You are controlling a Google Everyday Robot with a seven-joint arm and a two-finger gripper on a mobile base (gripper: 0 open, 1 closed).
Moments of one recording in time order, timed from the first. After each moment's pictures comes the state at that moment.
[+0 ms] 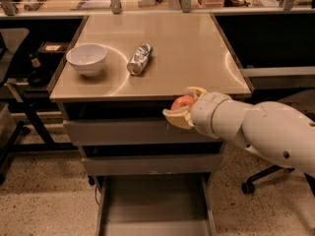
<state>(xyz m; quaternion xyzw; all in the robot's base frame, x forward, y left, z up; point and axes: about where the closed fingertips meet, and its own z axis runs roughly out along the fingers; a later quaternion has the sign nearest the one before) 0.538 -0.067 0.835 -0.38 0.75 0.08 0.54</state>
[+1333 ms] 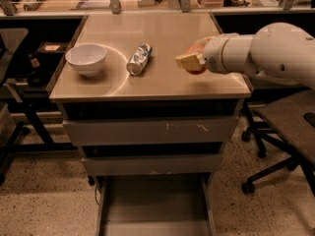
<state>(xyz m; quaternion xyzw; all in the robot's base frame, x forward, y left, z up) 0.669 -0.105 0.907 -0.34 0.76 0.09 0.54</state>
